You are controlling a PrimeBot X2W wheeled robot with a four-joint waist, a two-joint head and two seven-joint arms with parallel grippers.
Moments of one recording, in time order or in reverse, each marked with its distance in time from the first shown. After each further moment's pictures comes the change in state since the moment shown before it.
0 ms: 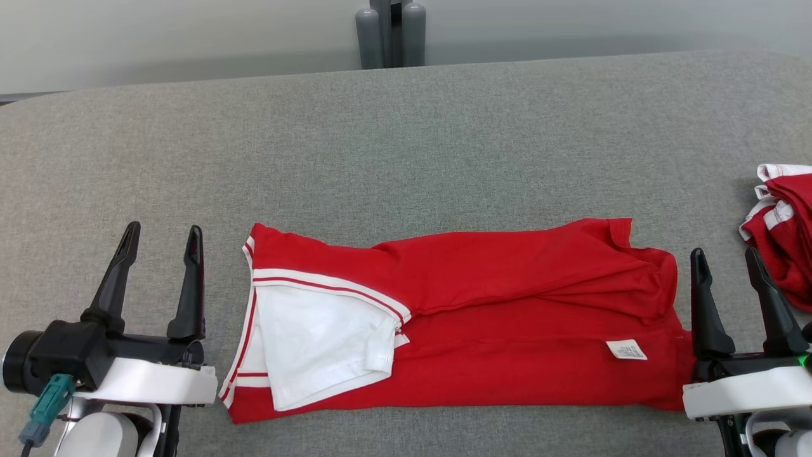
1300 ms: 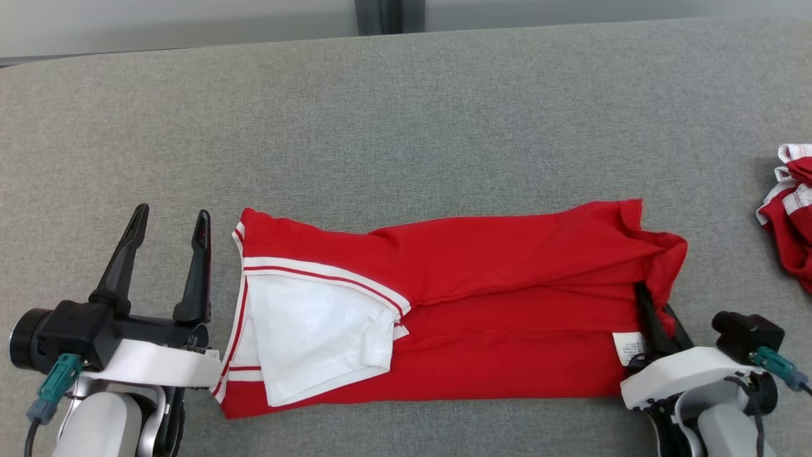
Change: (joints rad) left arm -0.055 -0.070 0.059 0.071 0.085 -0.103 0.000; right arm -0.223 0.002 0.158 0.580 0.182 -0.001 -0.101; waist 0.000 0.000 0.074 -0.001
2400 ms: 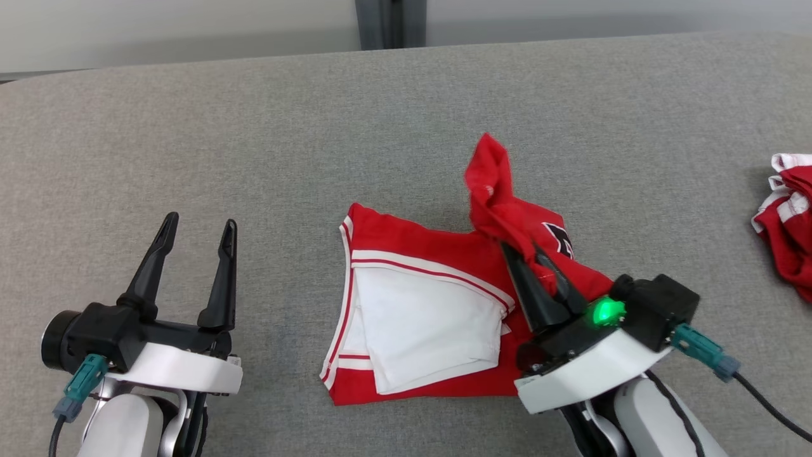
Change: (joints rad) left arm -0.001 -0.058 0.016 0.035 0.030 -0.051 0.000; right arm 0.018 -0.002 0.310 -0.544 -0.021 0.001 0.081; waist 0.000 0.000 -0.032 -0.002
